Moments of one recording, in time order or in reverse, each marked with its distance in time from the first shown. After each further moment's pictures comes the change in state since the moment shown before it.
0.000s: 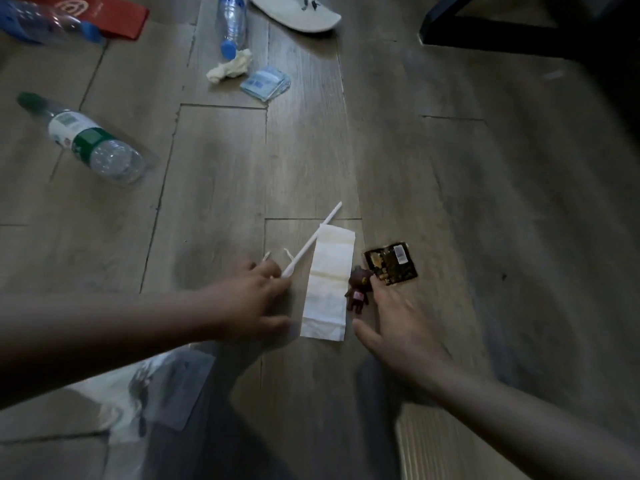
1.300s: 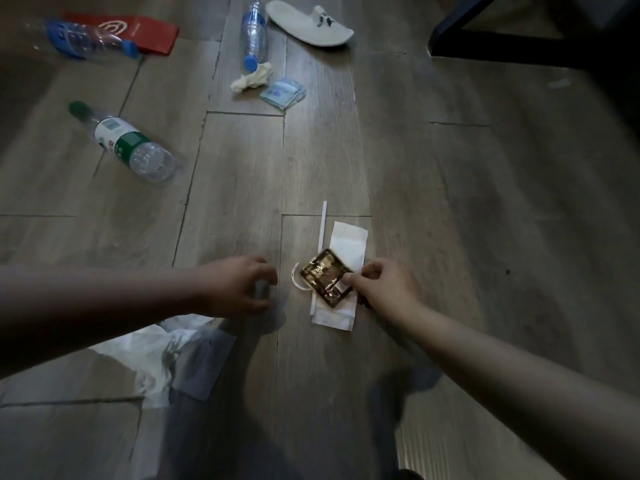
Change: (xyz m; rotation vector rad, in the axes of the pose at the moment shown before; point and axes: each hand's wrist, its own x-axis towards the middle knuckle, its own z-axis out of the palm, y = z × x) left_hand -0.033 -0.020 -0.014 -0.078 -0.009 -0.021; right_hand 0.029 -0.031 -0.009 0.335 0.014 0.272
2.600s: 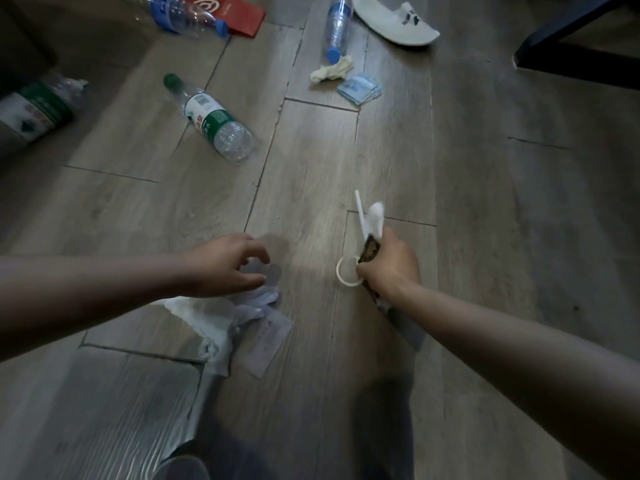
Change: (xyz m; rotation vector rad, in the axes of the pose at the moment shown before) left_hand -0.071 -0.068 0.011 -0.232 0.211 -0.229; right_hand 0.027 -0.067 0.064 -0.191 0.056 -0.214
